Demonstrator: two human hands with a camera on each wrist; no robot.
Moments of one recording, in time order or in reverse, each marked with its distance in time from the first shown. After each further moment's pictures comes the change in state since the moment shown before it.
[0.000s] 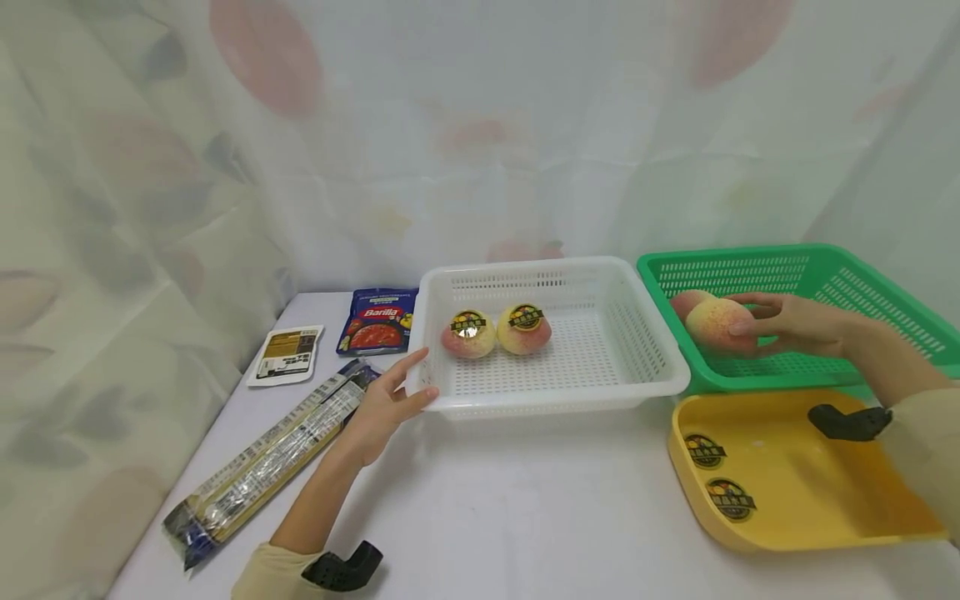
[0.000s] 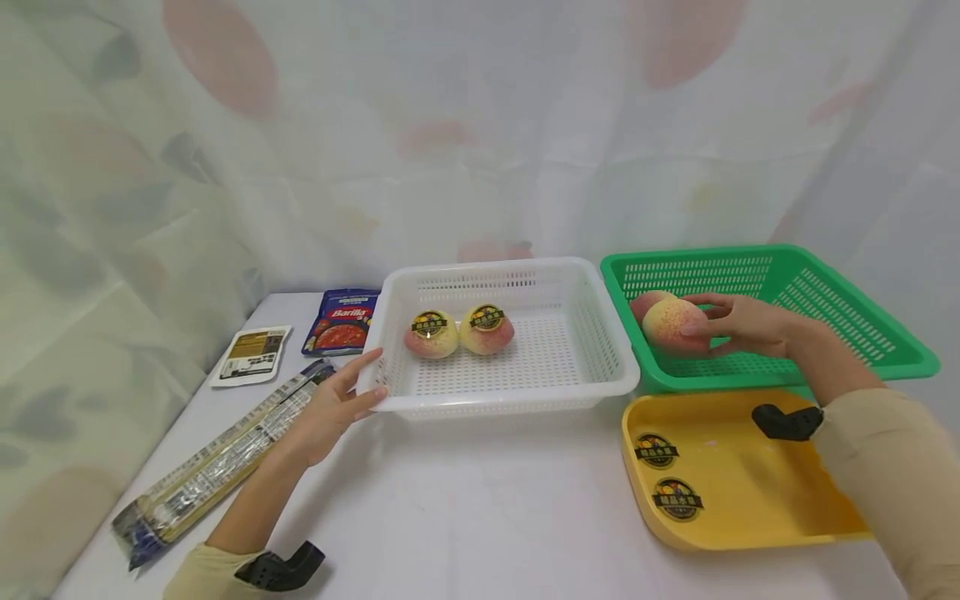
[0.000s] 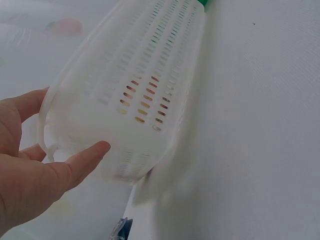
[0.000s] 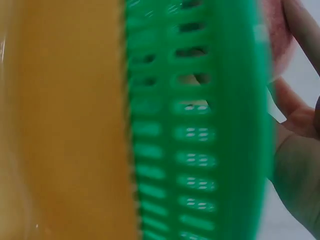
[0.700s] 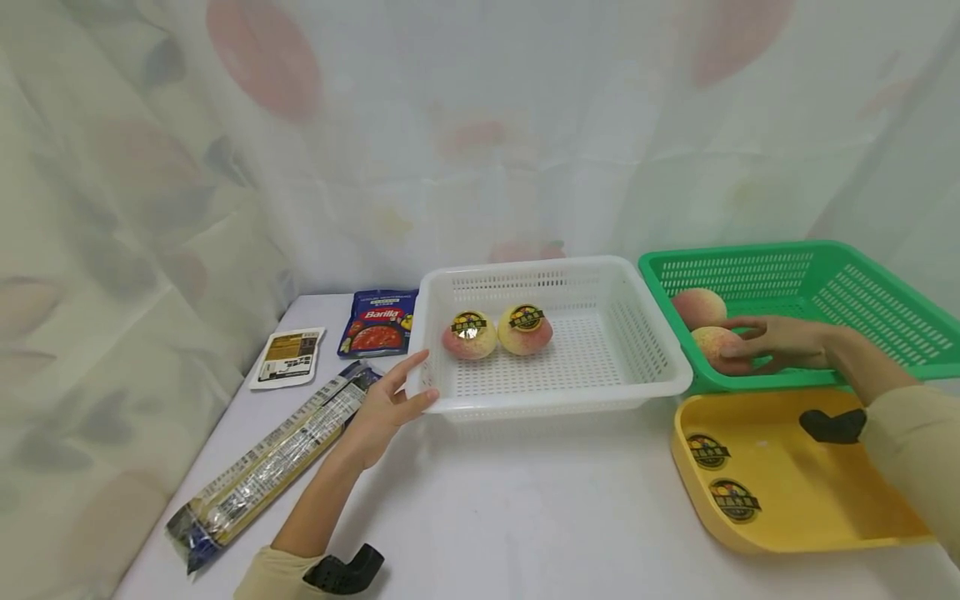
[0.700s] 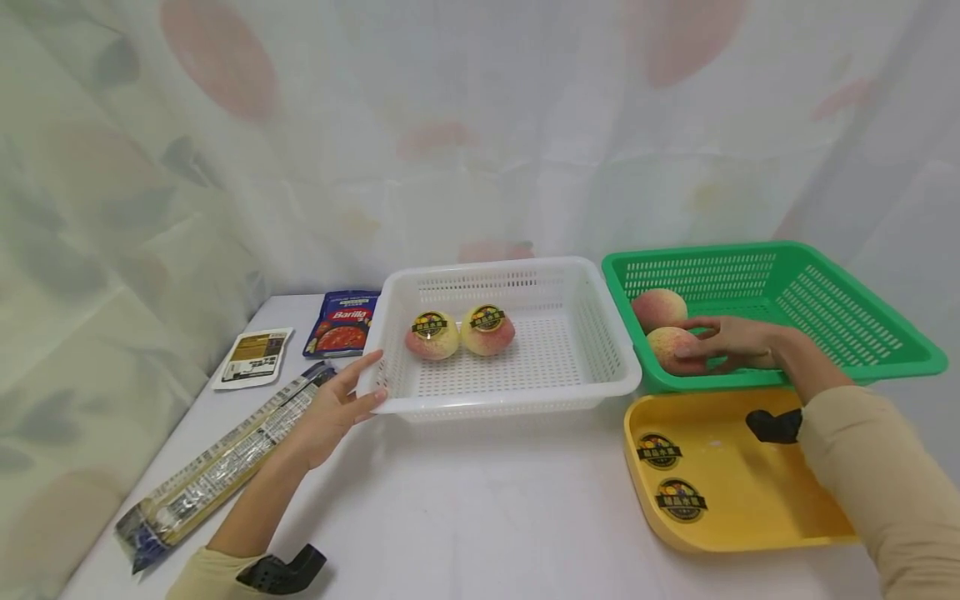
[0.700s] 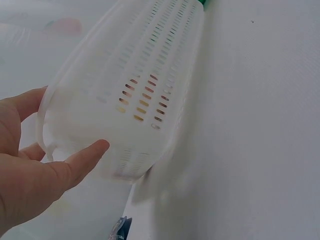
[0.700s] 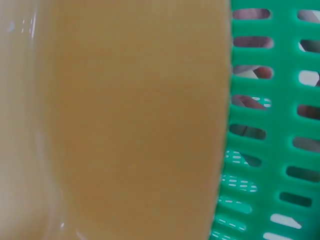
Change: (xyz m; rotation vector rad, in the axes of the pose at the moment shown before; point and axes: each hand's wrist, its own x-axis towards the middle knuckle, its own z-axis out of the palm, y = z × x) left_hand 0.000 -0.002 0.000 -0.004 0.006 0.005; right_hand 0.018 0.025 0.002 -0.045 -0.145 0.164
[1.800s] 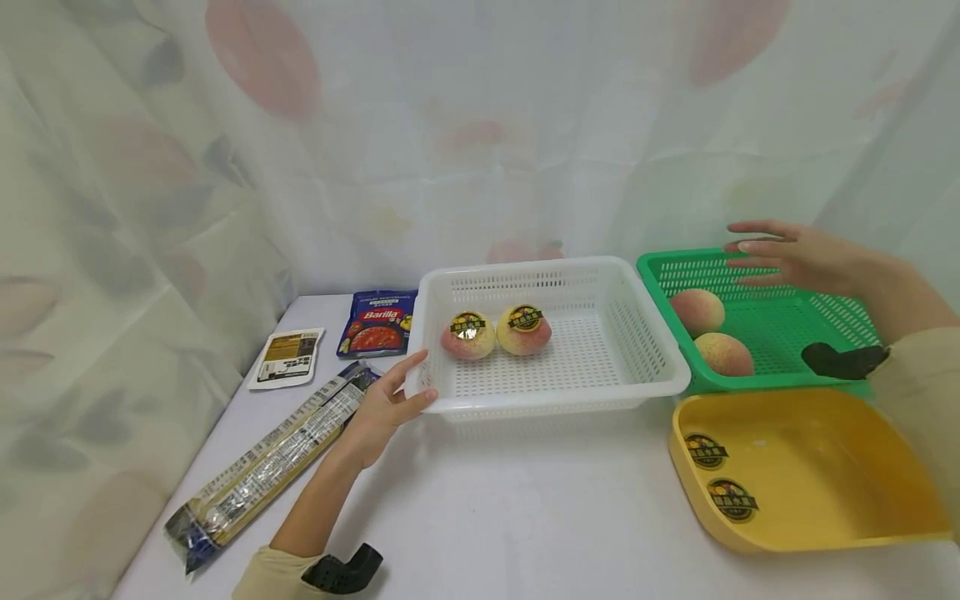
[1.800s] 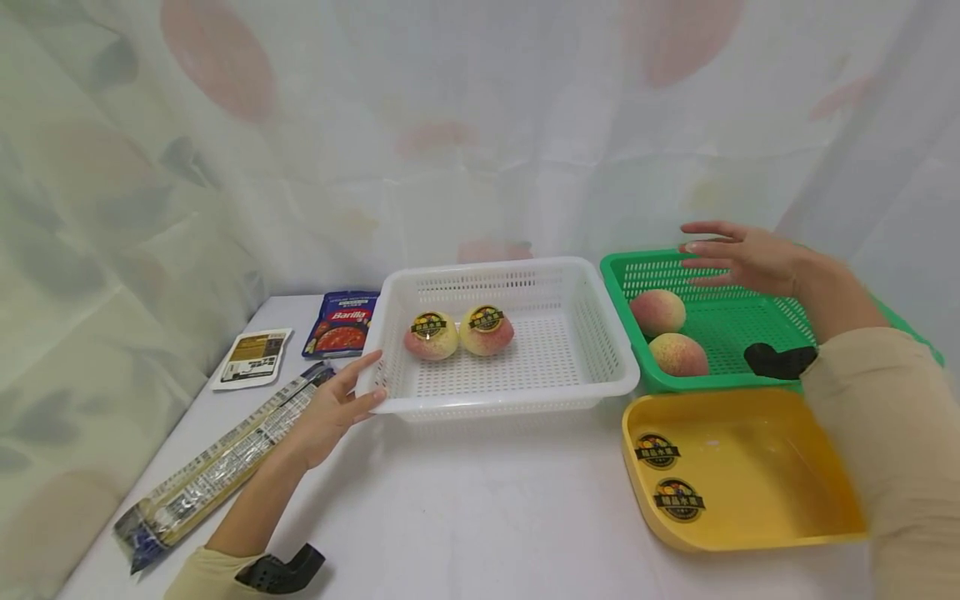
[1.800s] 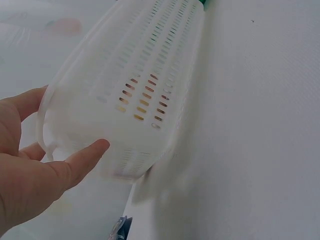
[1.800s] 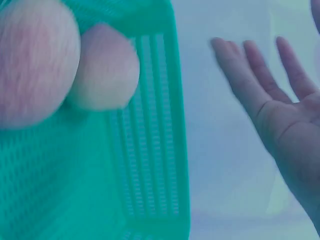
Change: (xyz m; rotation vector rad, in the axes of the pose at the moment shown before) left_hand 0.000 0.000 -0.001 -0.012 -0.015 0.005; right_hand -0.023 -0.075 -0.042 0.109 0.136 -0.416
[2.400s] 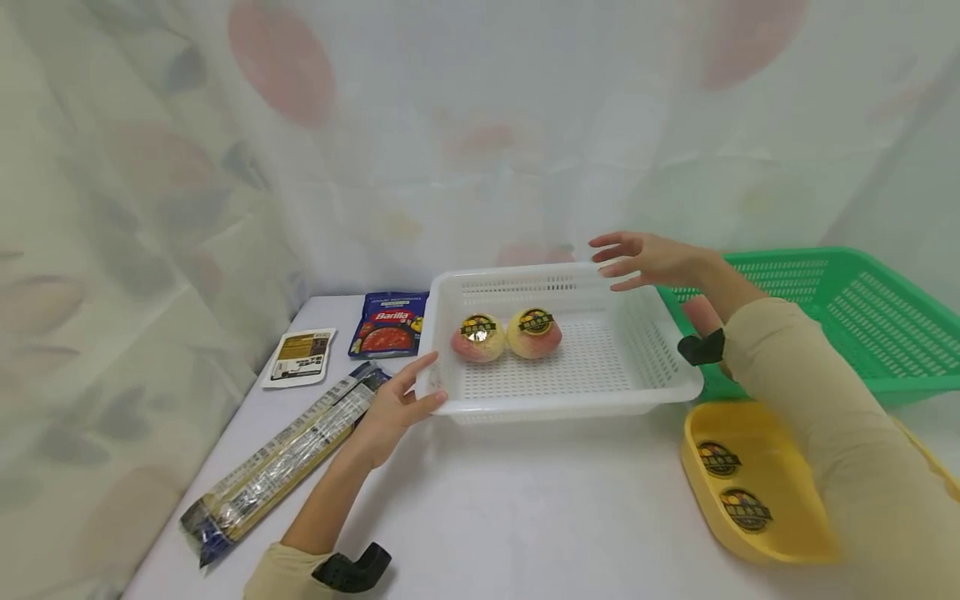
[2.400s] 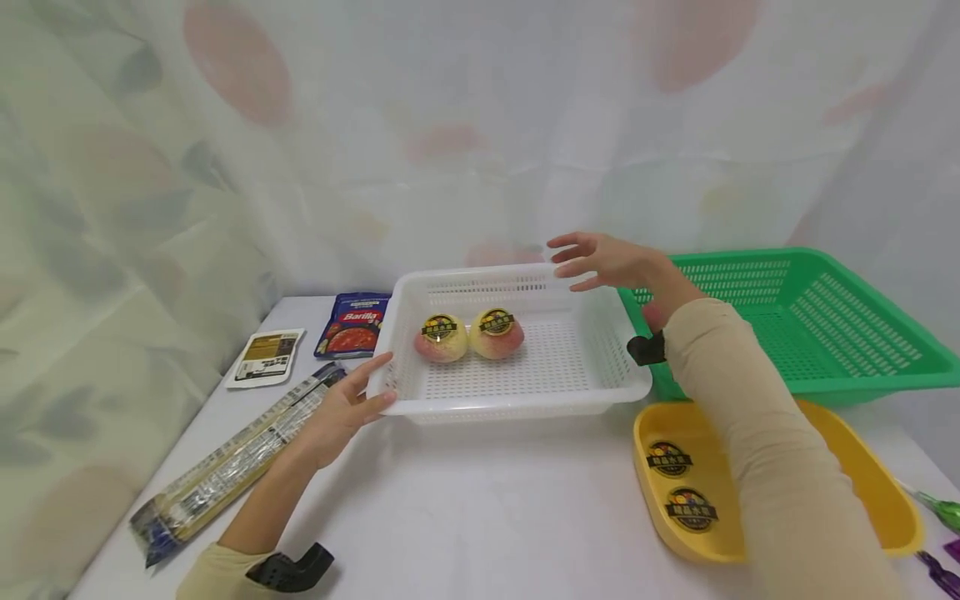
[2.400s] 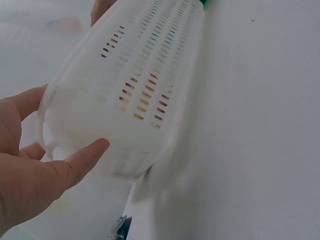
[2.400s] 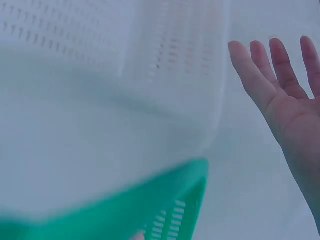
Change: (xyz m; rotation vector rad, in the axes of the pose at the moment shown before) left_hand 0.002 -0.005 0.002 -0.026 0.020 0.010; right_hand 0.132 -0.028 0.104 -0.031 -0.116 0.071
